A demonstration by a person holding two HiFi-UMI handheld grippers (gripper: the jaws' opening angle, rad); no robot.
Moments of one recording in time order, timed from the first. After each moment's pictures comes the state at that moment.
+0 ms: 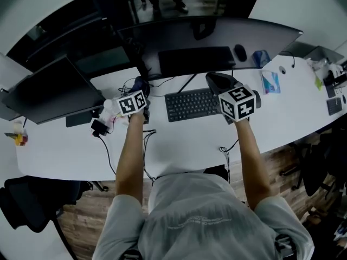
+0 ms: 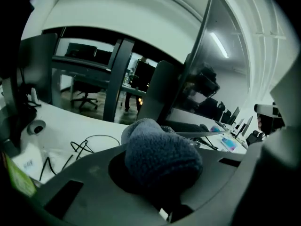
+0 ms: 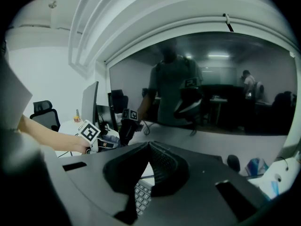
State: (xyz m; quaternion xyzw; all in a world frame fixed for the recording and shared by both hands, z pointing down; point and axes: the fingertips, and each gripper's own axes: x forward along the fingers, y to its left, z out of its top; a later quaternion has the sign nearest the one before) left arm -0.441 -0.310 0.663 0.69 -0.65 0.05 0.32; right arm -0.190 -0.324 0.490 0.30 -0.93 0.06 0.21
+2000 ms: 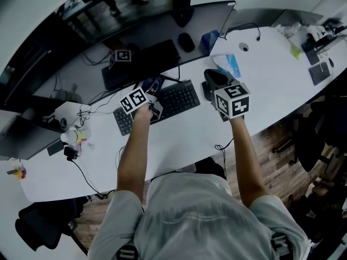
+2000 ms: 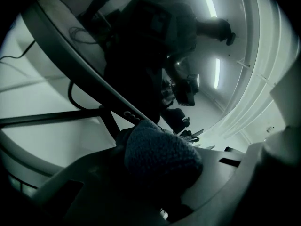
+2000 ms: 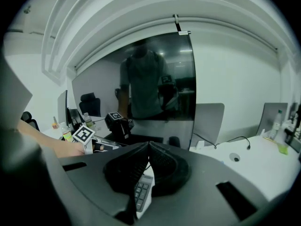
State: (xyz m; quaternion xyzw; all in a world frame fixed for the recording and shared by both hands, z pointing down) left arm -0.119 -0.431 0.662 0.73 -0.46 -0.13 0.49; right arm 0.071 -0.404 0.508 0.42 -0.87 0.13 0.20
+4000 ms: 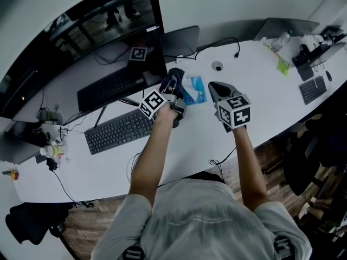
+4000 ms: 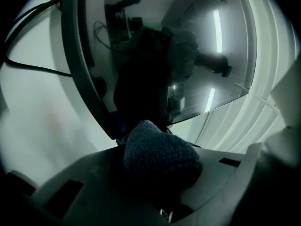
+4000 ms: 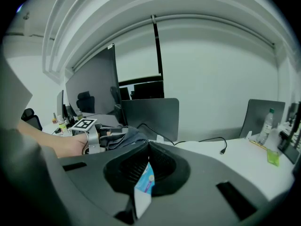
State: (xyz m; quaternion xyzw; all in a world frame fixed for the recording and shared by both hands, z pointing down) left arm 0.134 -0.545 0.601 0.68 -0.42 -0.34 0.50; right arm 0.272 -0.483 0.528 0.42 -0.87 0.13 0.21
